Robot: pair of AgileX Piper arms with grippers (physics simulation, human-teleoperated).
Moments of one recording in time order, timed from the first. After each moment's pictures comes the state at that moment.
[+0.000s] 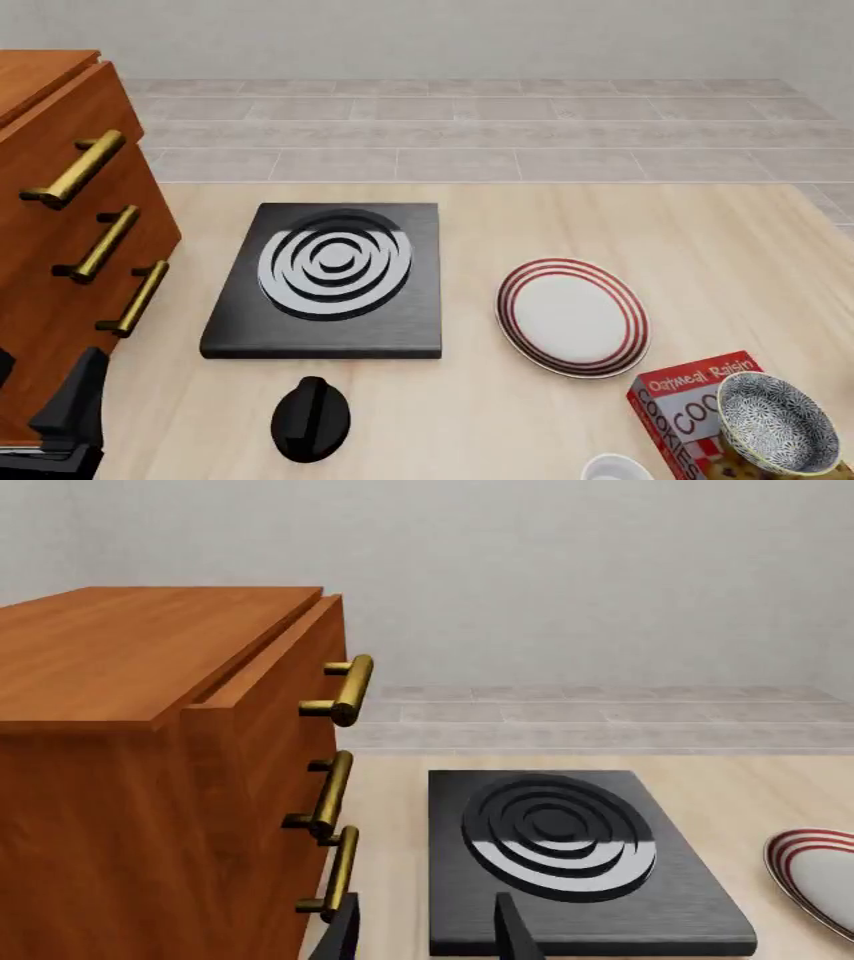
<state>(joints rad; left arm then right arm) 0.00 0.00 0.00 0.00 0.00 -0.19 0.47 -0.90 0.85 -0.02</state>
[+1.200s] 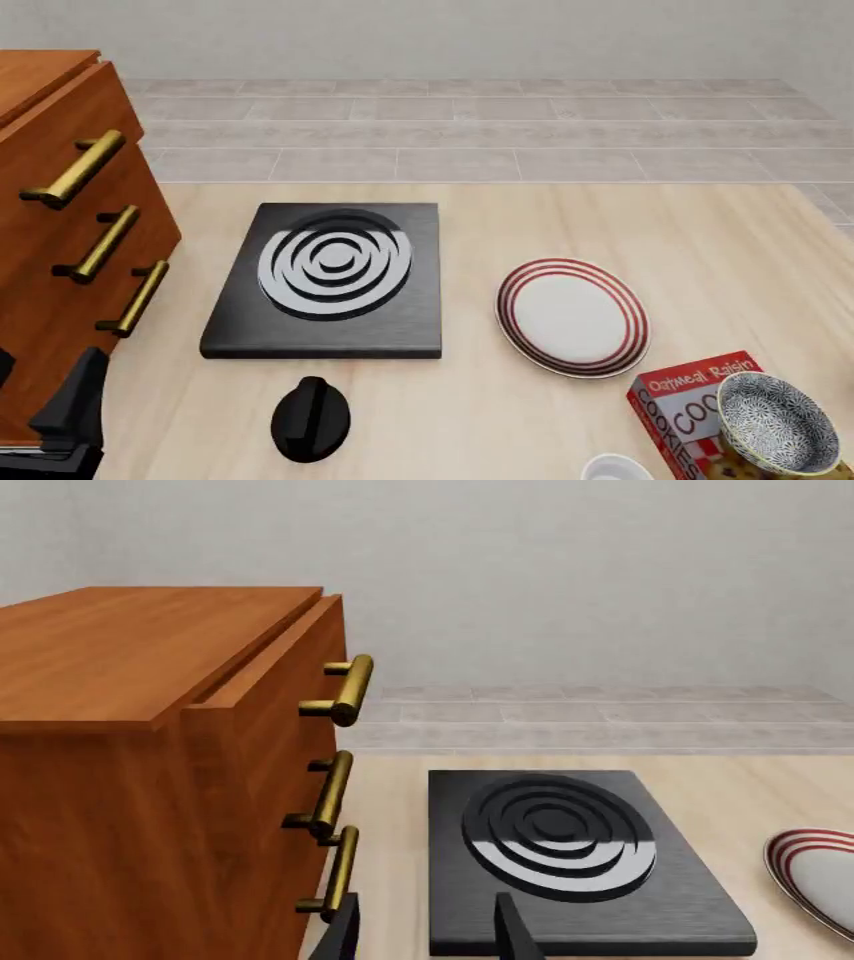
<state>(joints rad) 0.00 0.00 0.00 0.00 0.00 -0.47 0.44 -0.70 0.85 0.00</state>
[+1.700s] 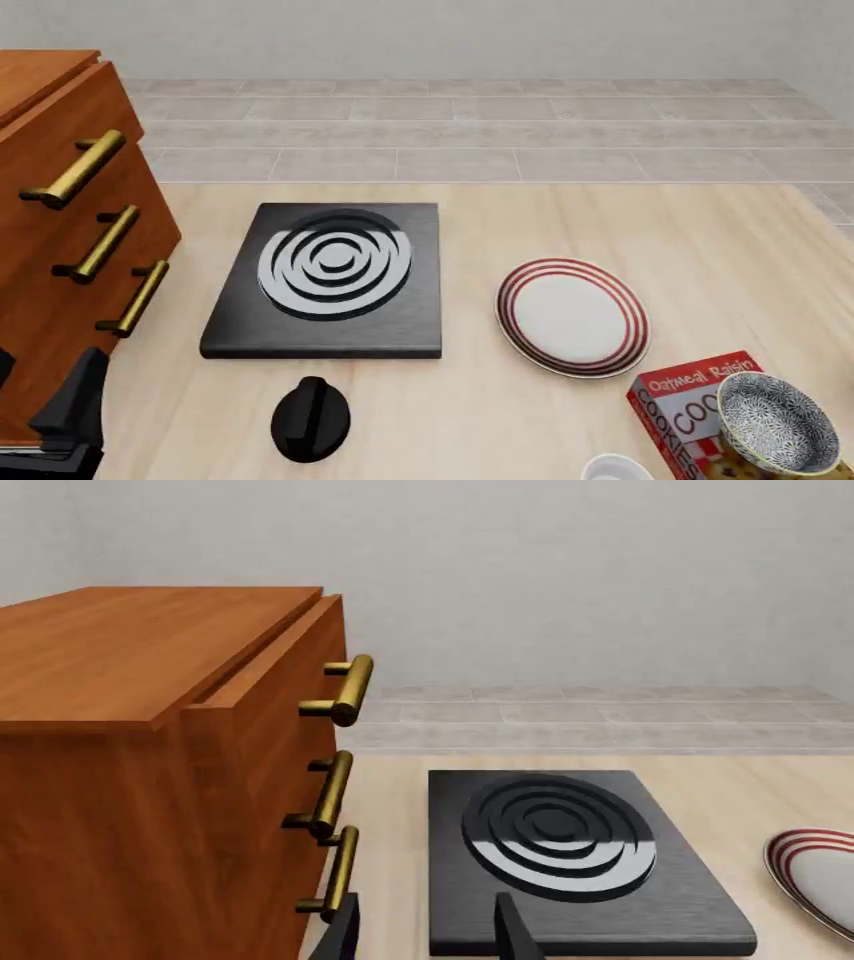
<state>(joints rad) 0.00 0.00 0.00 0.00 0.00 -0.53 0.47 -0.57 0.74 0.04</state>
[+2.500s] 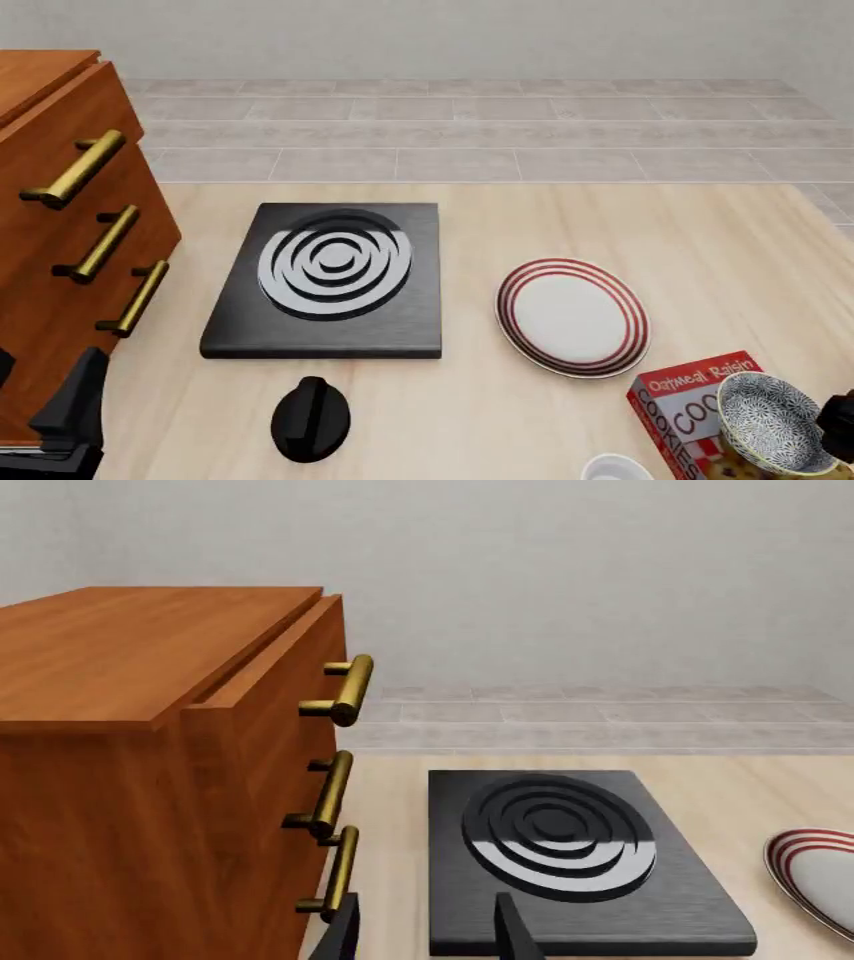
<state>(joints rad) 0.00 0.00 0.00 0.00 0.00 -0.53 0.46 -0.32 0.63 0.08</state>
